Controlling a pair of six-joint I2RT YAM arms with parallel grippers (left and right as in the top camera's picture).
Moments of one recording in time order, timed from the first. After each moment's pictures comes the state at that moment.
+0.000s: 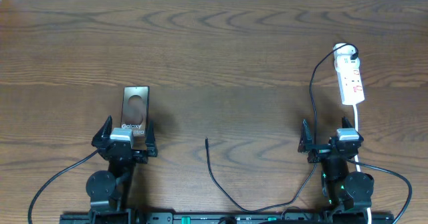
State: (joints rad) left arm 0.06 0.01 0.04 -0.14 0.16 0.04; right arm 0.06 0.01 0.01 -0.07 -0.03 0.02
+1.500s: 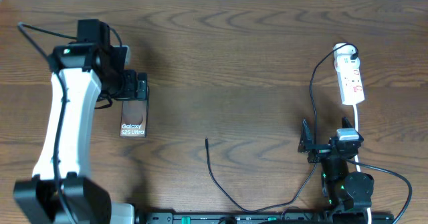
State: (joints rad) left arm 0.06 1.60 1.47 -1.26 0.07 0.03; right arm 0.06 0.01 0.01 -0.07 -0.03 0.02
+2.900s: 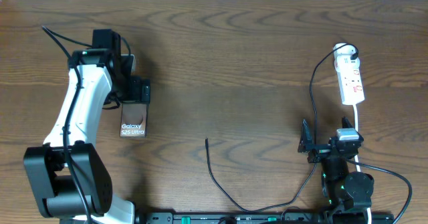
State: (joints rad) left arm 0.06 1.71 1.32 -1.06 0.02 0.04; right arm 0.06 0.01 0.01 -0.07 -0.03 0.02
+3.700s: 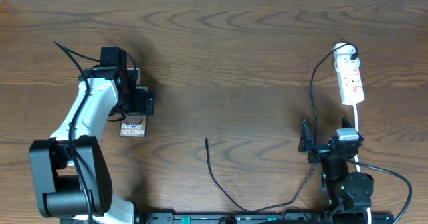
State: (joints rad) left arm 0.06 1.71 1.12 -0.86 0.02 0.05; right arm 0.06 0.01 0.01 -0.07 -0.03 0.02
